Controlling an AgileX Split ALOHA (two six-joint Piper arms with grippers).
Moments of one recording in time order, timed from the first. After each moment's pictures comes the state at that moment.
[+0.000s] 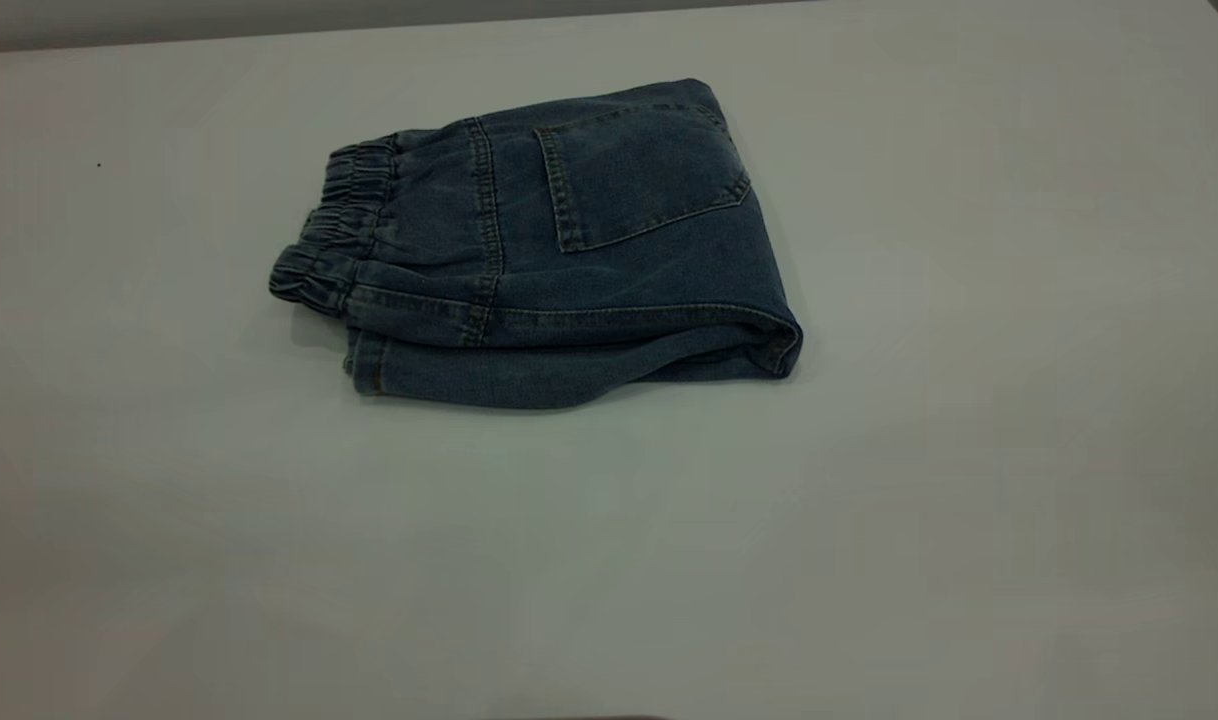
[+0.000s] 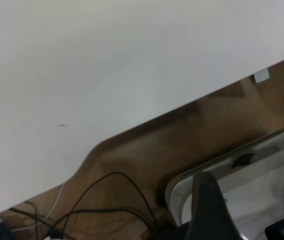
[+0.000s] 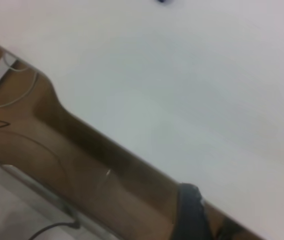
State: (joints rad) left arm -0.31 0.44 -0.50 -0.10 1.10 0.07; right arm 0.69 0.33 -0.47 -0.04 1.12 0.12
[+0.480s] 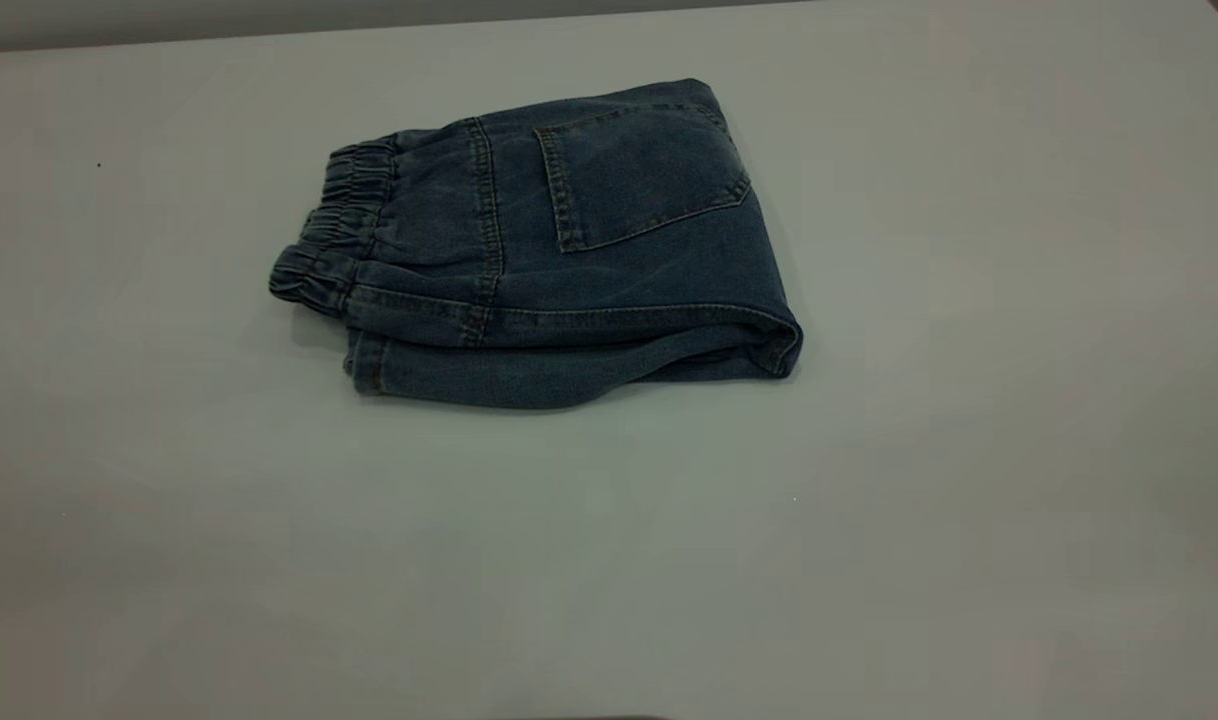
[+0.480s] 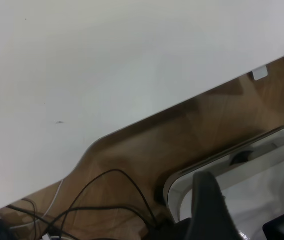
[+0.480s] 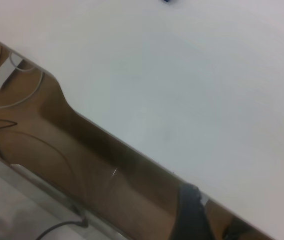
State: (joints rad) left arm -0.31 0.44 -0.50 -0.10 1.11 0.07; right arm 0.69 0.33 -0.47 -0.01 1.12 0.12
